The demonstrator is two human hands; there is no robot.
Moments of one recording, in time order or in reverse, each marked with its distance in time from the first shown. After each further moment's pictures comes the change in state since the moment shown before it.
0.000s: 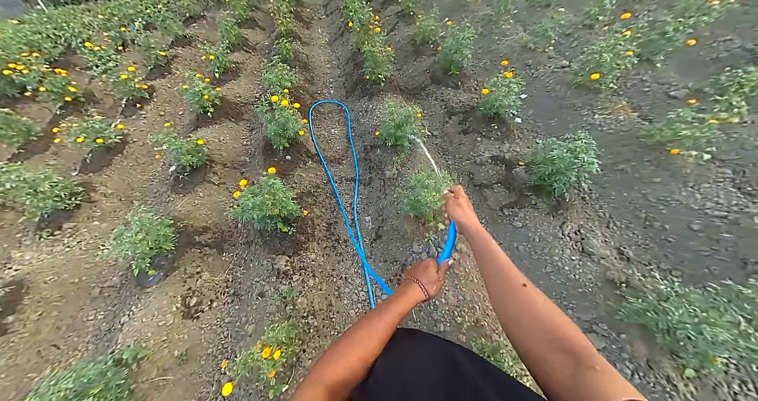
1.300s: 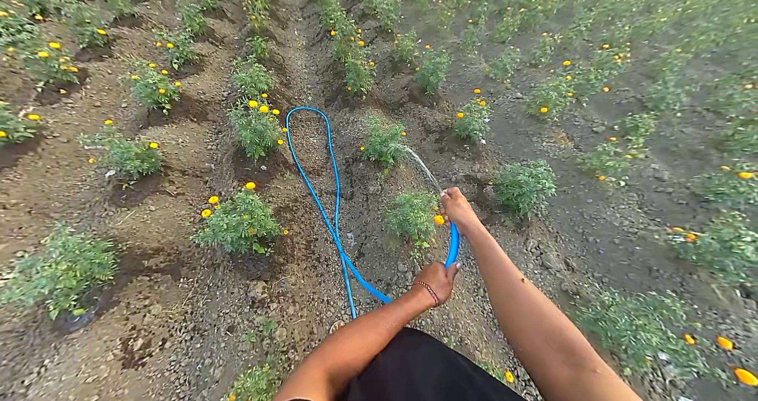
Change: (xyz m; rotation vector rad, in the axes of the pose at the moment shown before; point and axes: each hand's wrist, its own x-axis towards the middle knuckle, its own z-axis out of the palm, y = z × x) left_hand 0.023 0.000 -0.086 -0.119 -0.057 0.108; right_hand 0.043 -0.081 0.031 -0.099 0.068 0.039
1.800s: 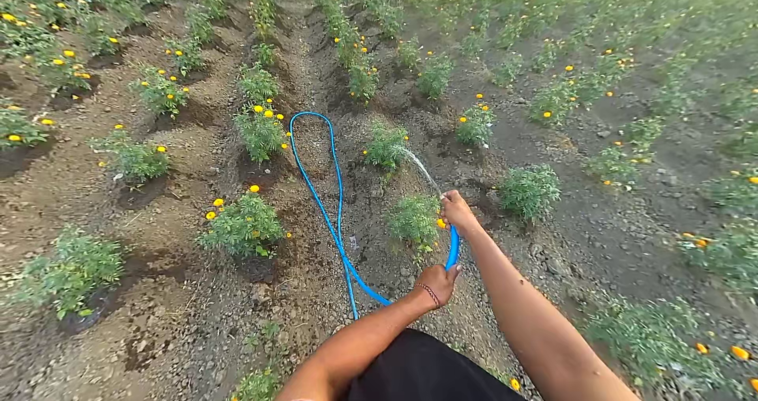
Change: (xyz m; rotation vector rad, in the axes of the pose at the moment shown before) left_hand 0.000 -0.006 0.001 -0.005 0.023 0.002; right_hand 0.000 0.000 0.004 -0.058 -0.003 -0.033
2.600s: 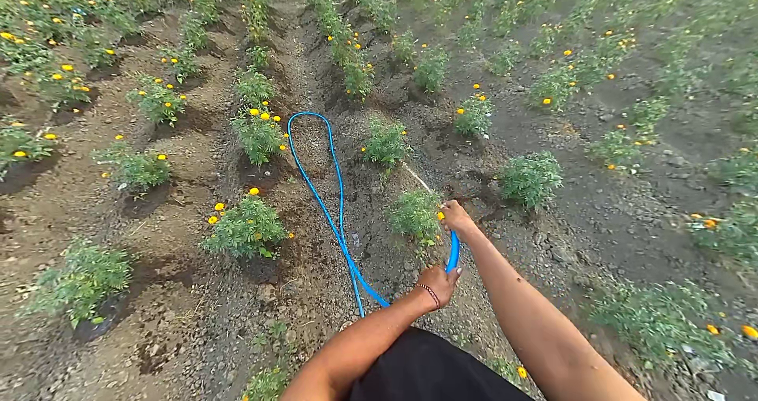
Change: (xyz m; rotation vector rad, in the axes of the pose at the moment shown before) left_hand -0.003 -0.001 0.013 0.056 -0.072 -0.049; right_hand 0.004 0.041 0.001 -0.006 -0.033 0.146
